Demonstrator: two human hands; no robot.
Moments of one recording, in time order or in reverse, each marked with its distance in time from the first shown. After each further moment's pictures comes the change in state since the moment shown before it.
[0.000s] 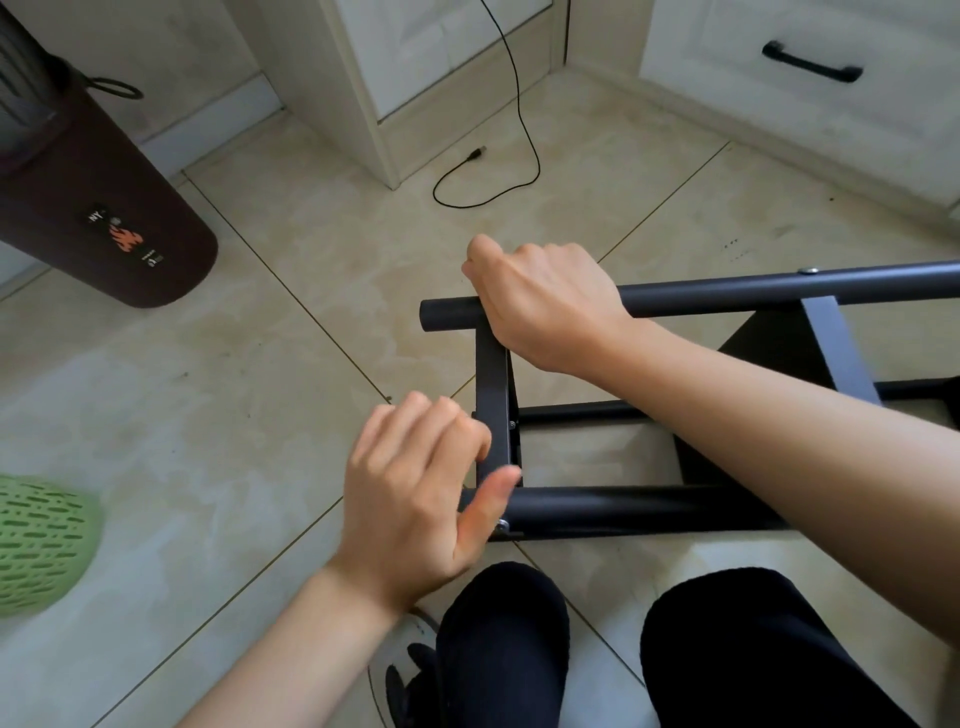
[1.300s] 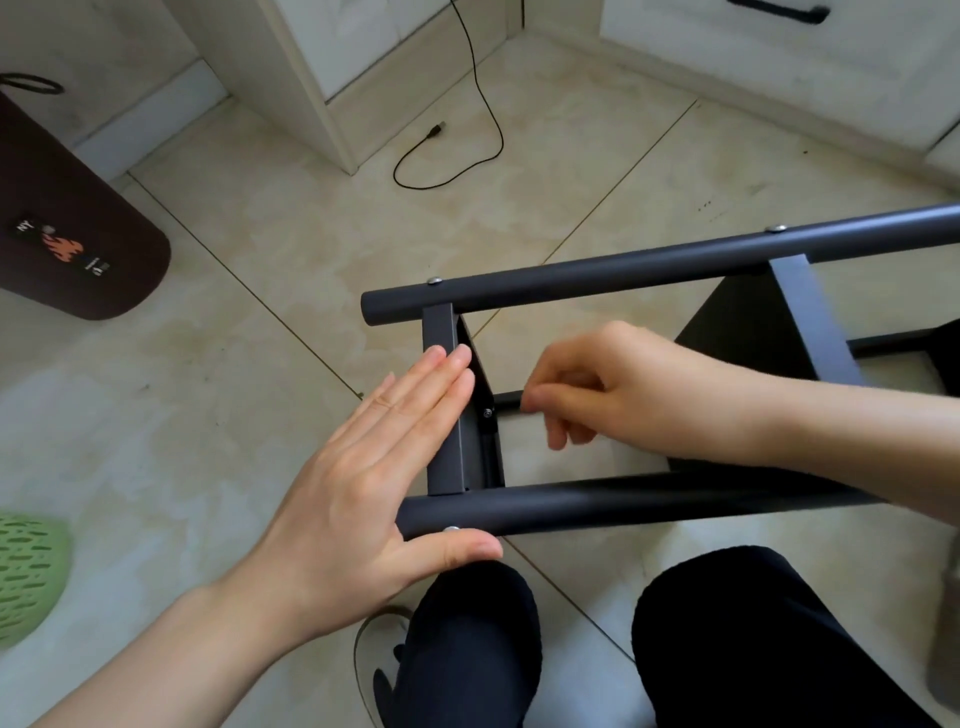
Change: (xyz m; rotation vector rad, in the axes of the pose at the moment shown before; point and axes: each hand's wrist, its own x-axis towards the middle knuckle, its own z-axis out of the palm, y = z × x) left_hand 0.014 -0.007 -0.024 -0.173 -0.602 -0.023; right_hand -0.098 0.029 -0.027 0.790 -0.475 0.267
